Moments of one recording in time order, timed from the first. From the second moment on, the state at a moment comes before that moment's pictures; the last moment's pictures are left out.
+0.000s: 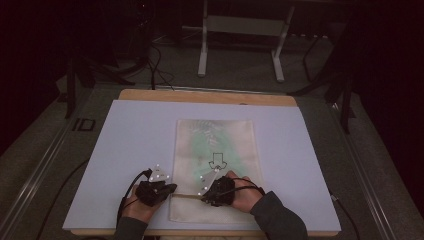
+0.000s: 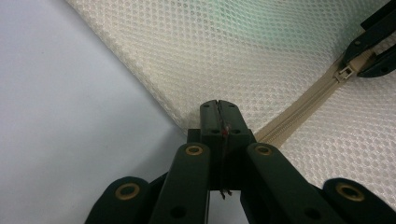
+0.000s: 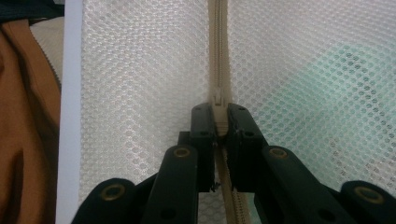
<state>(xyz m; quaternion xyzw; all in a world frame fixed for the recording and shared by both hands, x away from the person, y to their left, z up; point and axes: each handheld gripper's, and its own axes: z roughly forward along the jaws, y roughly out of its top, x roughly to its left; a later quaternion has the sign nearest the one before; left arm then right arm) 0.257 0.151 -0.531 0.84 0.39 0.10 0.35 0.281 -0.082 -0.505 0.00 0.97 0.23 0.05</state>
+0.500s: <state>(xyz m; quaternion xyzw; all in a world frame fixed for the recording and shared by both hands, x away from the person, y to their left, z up) 0.257 0.150 -0.531 0.84 0.40 0.10 0.35 0.278 -0.091 -0.503 0.00 0.97 0.23 0.05</state>
